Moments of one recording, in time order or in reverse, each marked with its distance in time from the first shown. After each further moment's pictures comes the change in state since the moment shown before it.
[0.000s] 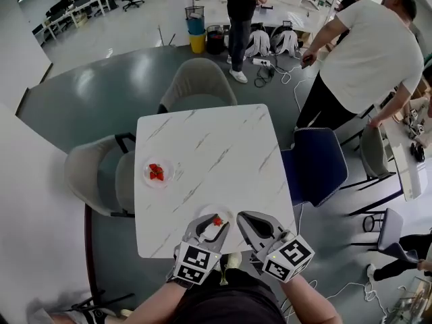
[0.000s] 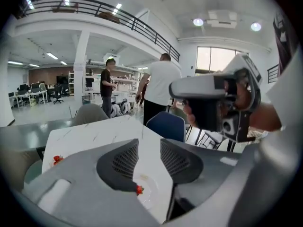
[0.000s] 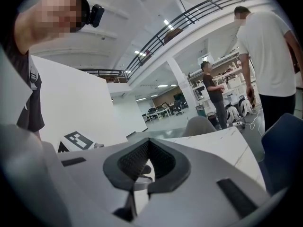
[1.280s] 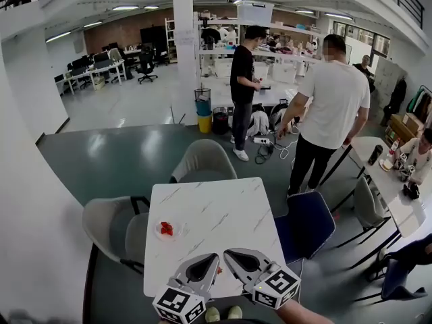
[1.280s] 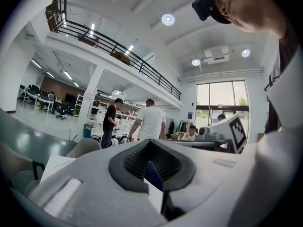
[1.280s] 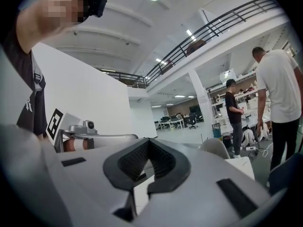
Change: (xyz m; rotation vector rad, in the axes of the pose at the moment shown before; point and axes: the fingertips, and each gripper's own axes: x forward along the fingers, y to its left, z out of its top) left arm -0.138 -0.046 0.158 -0.110 -0.471 0.028; right arm -0.033 0.084 0.088 -0.206 -0.093 0.144
